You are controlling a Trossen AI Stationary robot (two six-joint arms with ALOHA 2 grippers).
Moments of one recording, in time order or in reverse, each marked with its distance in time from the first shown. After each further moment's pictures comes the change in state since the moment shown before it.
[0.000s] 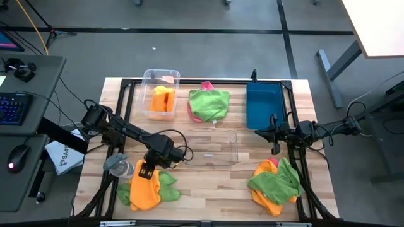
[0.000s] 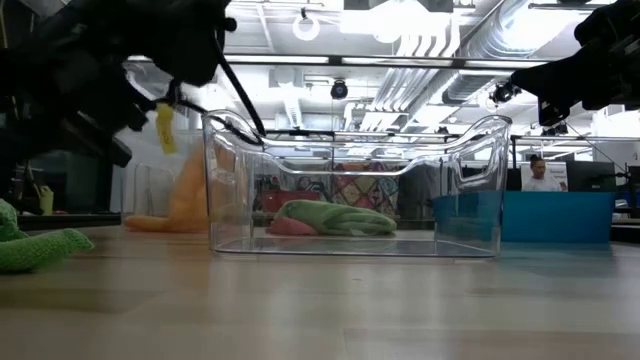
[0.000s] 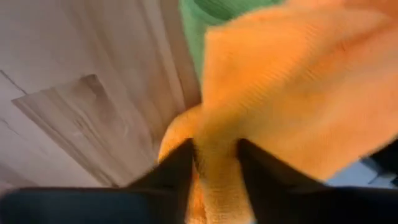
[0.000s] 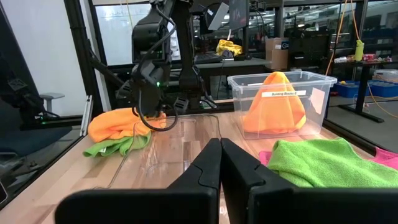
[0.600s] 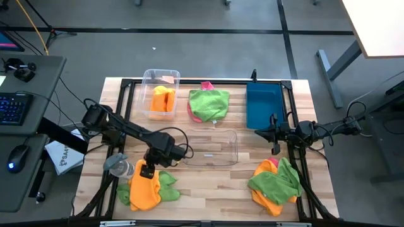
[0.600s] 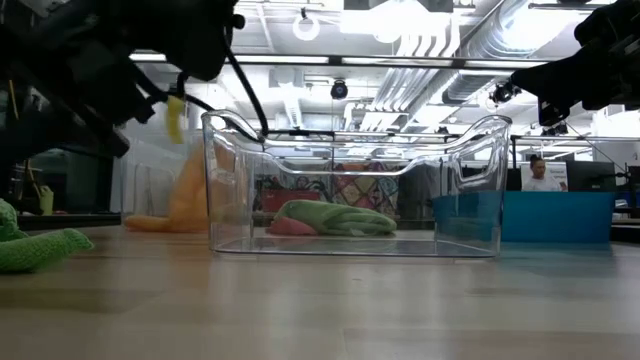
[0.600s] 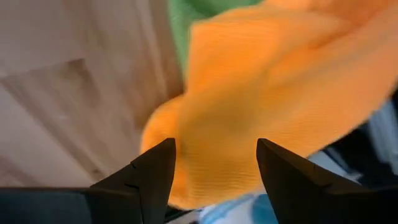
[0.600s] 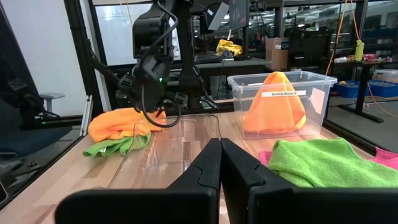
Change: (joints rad) left arm 0.017 0.006 0.034 -0.054 0.038 -0.056; right arm 0.000 0.000 0.000 0.000 0.000 0.000
